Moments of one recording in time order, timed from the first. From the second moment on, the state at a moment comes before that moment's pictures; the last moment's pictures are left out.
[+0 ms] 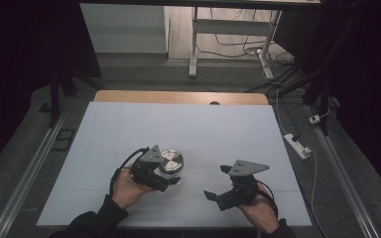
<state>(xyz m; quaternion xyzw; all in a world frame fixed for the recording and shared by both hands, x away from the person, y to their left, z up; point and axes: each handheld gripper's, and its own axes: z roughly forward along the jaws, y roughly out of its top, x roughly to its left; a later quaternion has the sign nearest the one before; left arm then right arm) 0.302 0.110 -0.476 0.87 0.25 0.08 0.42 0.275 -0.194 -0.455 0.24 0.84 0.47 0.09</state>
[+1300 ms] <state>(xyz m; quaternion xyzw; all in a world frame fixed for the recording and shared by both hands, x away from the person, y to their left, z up) 0.300 0.094 -0.475 0.87 0.25 0.09 0.41 0.311 -0.093 -0.433 0.24 0.85 0.47 0.10</state>
